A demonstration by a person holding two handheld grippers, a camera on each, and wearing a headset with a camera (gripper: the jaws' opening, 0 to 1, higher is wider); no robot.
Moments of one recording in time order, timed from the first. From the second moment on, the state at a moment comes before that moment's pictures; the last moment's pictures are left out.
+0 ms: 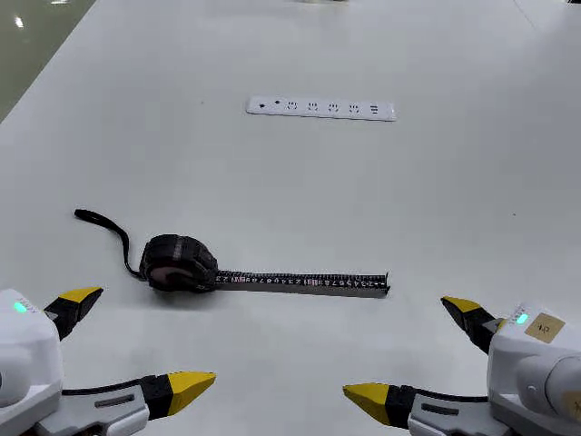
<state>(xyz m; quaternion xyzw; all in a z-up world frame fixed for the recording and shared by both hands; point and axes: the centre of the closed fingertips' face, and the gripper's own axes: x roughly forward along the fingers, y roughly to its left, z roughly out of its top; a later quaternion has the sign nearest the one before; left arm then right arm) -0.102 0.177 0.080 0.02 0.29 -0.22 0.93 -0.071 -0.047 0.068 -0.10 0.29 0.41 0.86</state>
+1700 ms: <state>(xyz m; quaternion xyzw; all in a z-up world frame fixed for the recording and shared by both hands) -0.101 0.169 0.095 0.01 0.30 -0.11 0.95 -0.075 -0.033 0.095 -0.05 0.29 0.35 0.89</state>
